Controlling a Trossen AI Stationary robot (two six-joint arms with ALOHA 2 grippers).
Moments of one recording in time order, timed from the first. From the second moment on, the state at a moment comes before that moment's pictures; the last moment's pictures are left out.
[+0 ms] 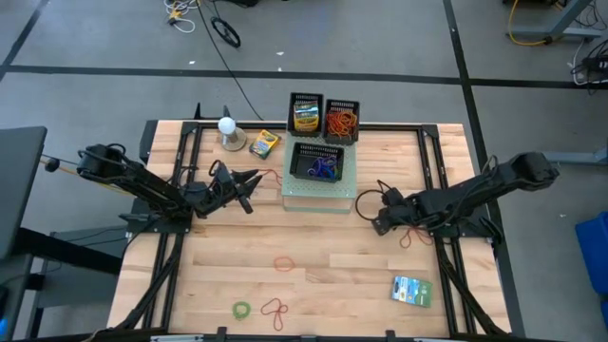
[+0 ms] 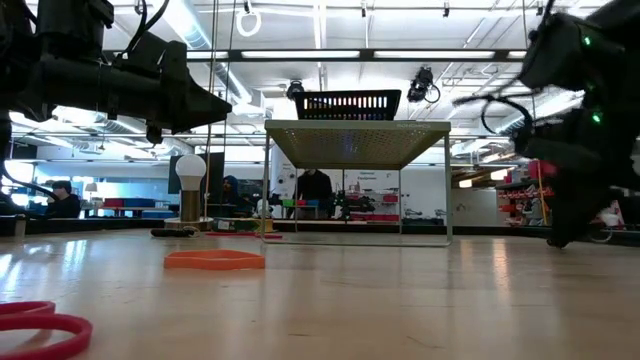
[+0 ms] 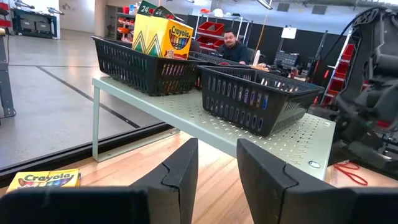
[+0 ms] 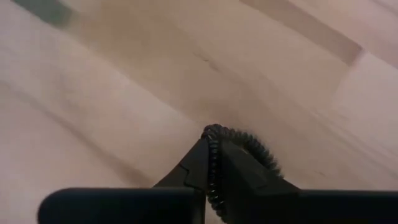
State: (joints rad) left arm -0.14 1.26 0.08 1.28 -0.76 -0.13; right arm 0.22 1.18 0.46 -0.63 0.30 1.17
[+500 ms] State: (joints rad) left arm -0.14 1.26 0.08 1.28 -0.76 -0.13; right arm 0.37 1.18 1.02 -0.81 0.47 0.98
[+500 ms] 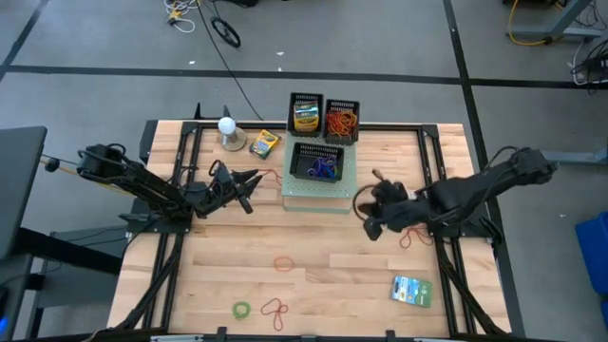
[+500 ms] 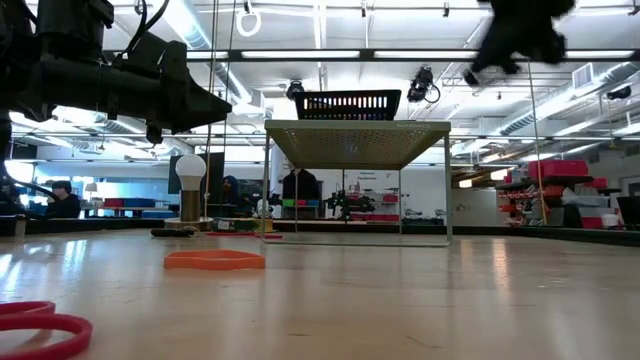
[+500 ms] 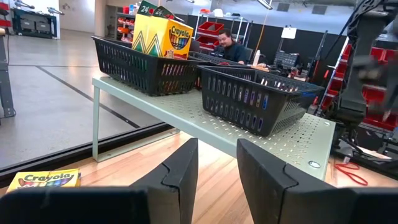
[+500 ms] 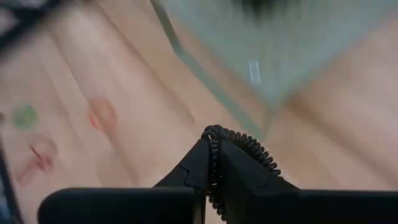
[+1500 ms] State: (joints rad) left arm -0.14 1.26 0.08 1.28 -0.76 -0.13; right arm -0.12 1.50 1.30 -0.47 0.24 0.18
